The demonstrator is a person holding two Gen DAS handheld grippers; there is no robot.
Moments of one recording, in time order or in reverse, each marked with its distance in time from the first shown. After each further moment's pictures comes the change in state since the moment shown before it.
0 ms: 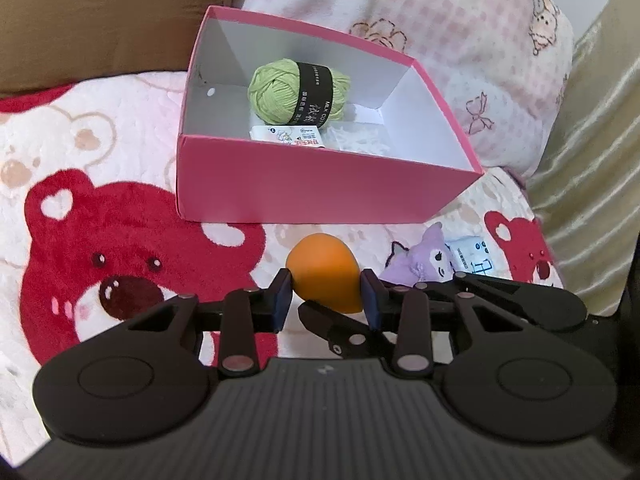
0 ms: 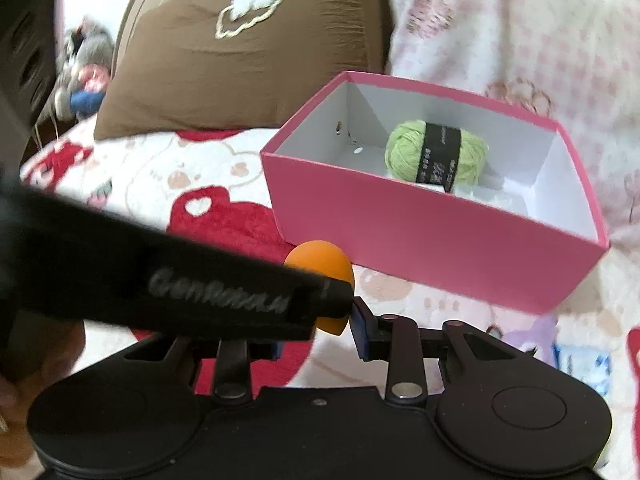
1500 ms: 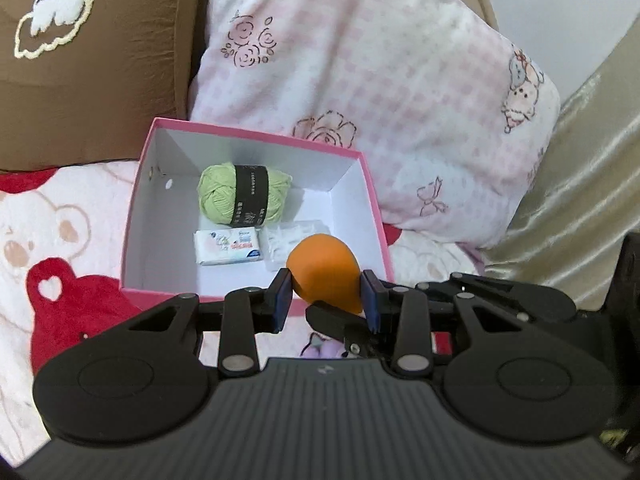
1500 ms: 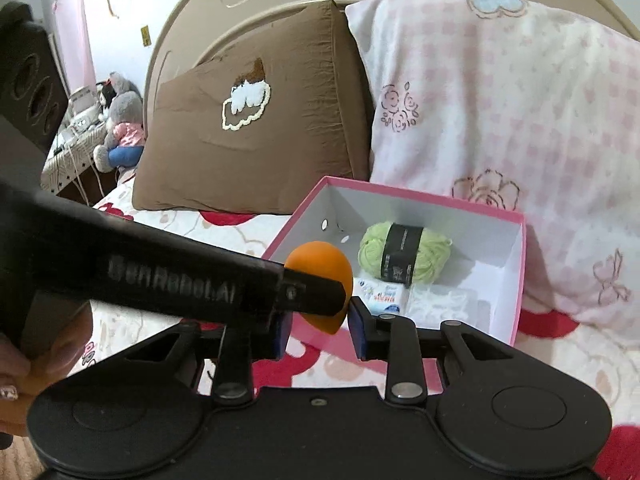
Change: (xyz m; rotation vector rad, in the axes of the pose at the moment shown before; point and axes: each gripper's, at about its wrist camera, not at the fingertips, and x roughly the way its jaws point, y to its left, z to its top) left arm -0.042 -0.083 0.126 -0.078 -0.025 0.008; right arm -0.086 -0.083 0.108 -0.011 -0.032 0.160
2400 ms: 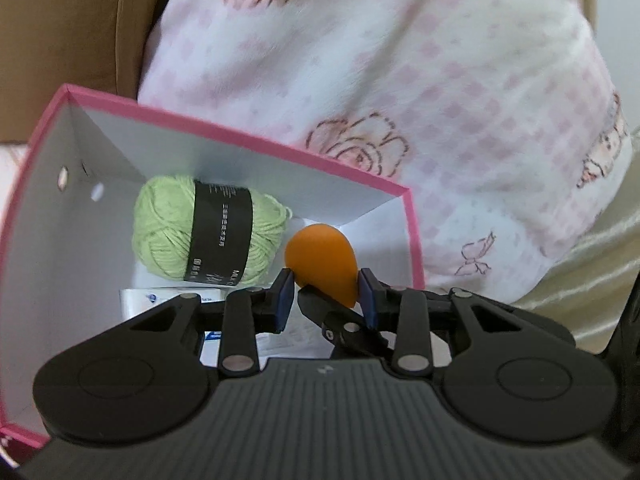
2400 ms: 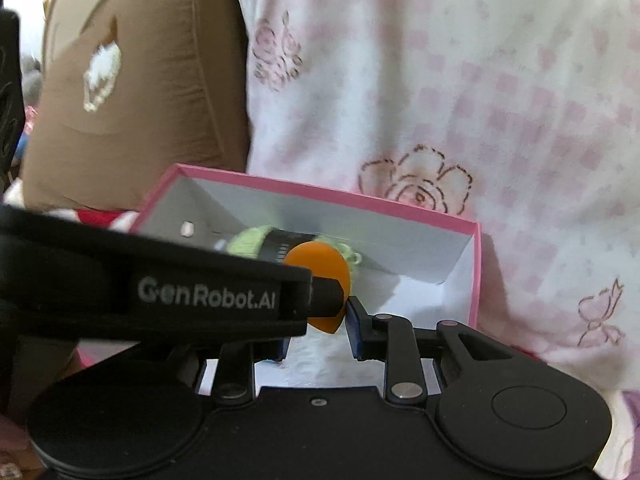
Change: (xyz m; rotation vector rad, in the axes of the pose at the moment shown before) left arm 0.170 0.038 0.062 -0.174 0.068 -0.067; right arm 0.129 -0.087 0.034 0.044 0.117 -0.226
